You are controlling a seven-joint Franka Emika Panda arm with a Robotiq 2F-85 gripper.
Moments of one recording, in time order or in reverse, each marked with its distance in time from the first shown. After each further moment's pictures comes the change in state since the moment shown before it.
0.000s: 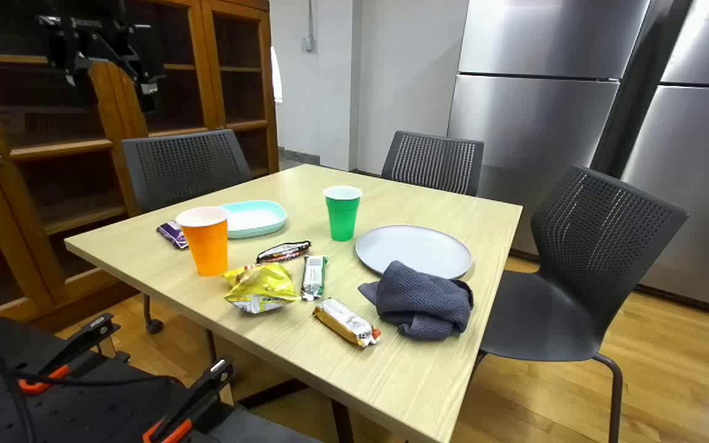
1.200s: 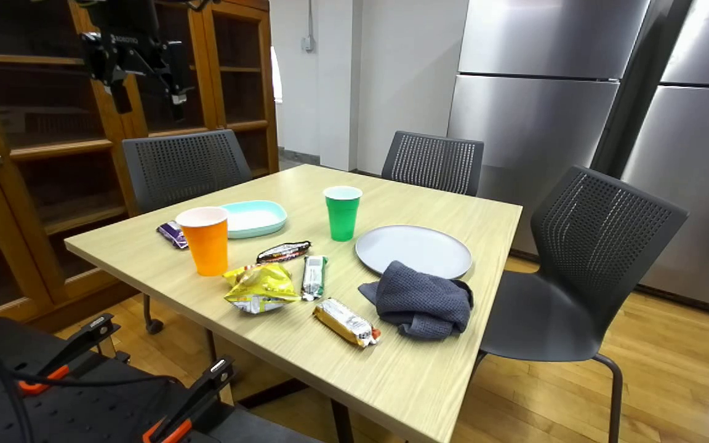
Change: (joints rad) arm -0.027 0.124 -0.032 0.046 -0.017 0.101 -0.001
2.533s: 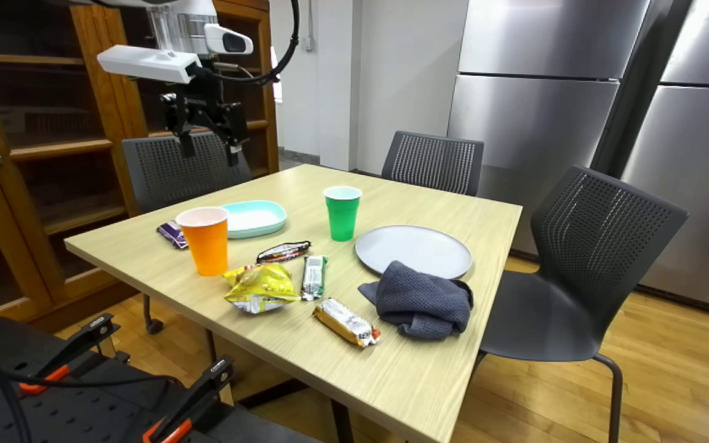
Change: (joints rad) arm -0.070 0.332 -0.048 0.085 -0.047 0.222 -0.005
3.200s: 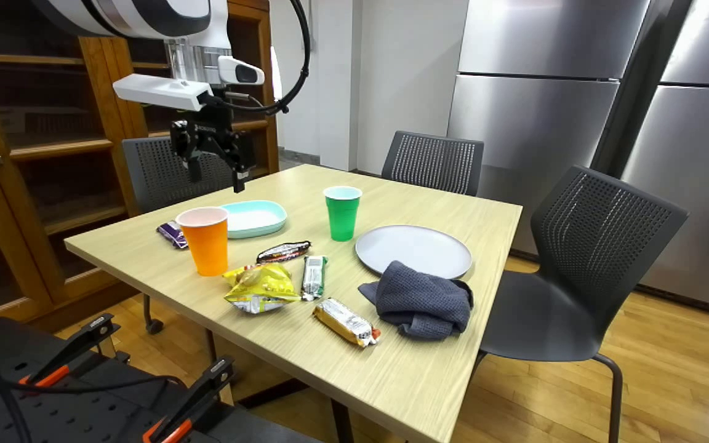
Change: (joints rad) arm -0.015 0.089 -0.019 0.001 -0.010 0.006 0.000
